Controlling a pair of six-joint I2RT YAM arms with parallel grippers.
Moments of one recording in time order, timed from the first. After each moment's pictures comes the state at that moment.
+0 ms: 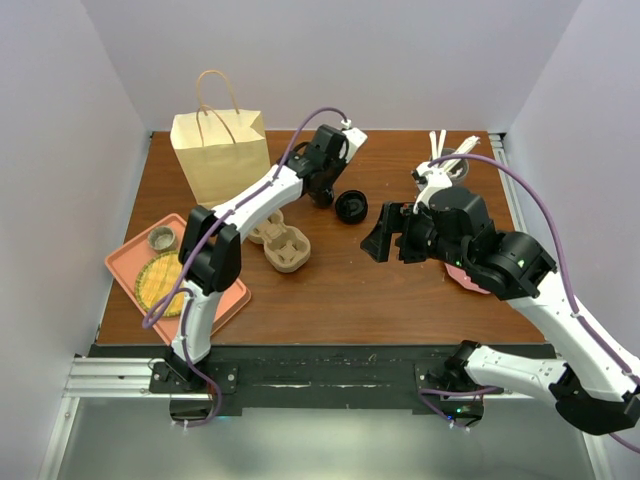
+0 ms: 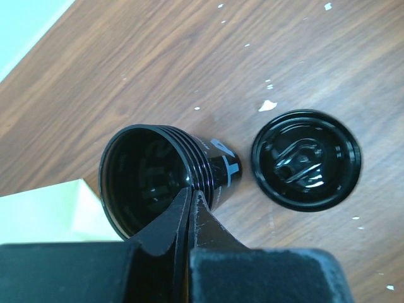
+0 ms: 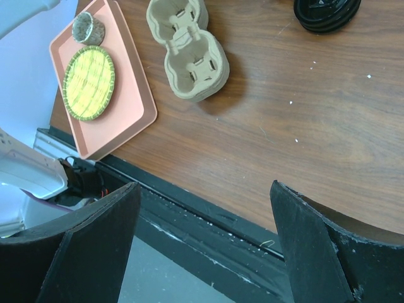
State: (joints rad) left arm -0.63 2.14 1.94 -0.52 -0.20 0.18; right arm 0.78 1.01 1.39 -0.95 0.10 0.62
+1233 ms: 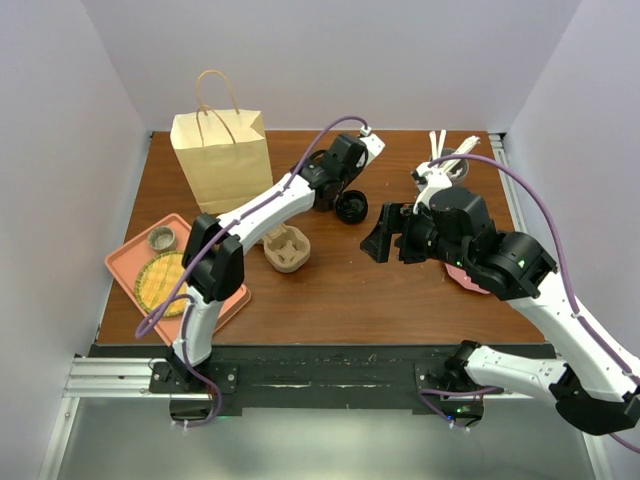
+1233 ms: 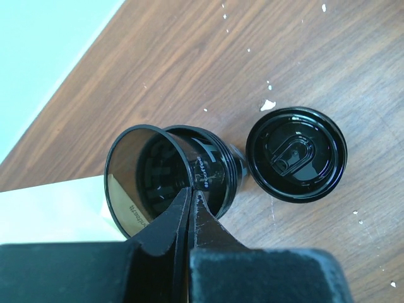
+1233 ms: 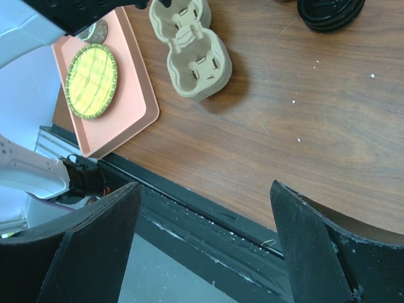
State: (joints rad) left arm -0.74 2.12 1.95 -0.53 -0.38 0.25; right arm 0.78 1.01 1.39 -0.95 0.09 0.62
